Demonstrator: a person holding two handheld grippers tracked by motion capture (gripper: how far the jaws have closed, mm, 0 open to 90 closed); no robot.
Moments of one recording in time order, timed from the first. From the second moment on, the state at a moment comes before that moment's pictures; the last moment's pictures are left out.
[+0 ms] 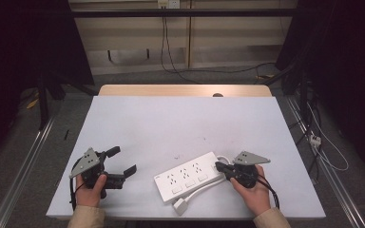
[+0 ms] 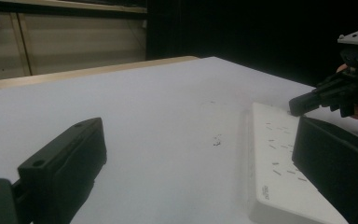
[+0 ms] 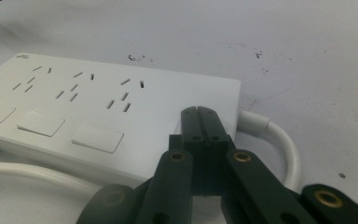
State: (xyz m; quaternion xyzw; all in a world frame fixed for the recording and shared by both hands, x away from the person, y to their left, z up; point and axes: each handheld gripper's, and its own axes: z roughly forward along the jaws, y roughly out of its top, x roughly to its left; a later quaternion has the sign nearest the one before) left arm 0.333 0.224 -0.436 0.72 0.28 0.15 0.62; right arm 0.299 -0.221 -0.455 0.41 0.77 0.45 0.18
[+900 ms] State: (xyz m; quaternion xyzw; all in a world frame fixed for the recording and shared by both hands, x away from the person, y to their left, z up) left arm 0.333 0.224 -0.435 0.71 0.29 0.15 0.62; right arm 0.298 -0.220 -0.454 0.41 0.77 0.46 0.18
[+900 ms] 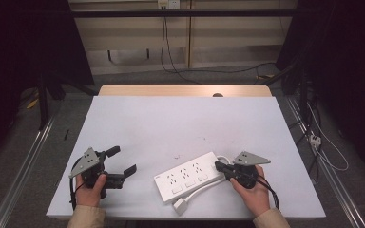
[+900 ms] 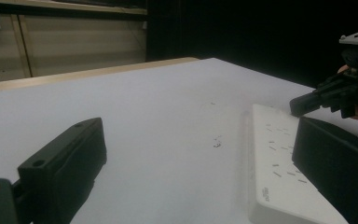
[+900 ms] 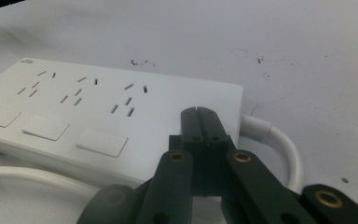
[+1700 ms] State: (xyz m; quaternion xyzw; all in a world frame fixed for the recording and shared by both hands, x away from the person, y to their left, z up) left arm 0.333 0.224 -0.435 0.71 0.29 0.15 0.62; right arm 0.298 -0.221 -0.451 0.41 0.76 0.48 0.17
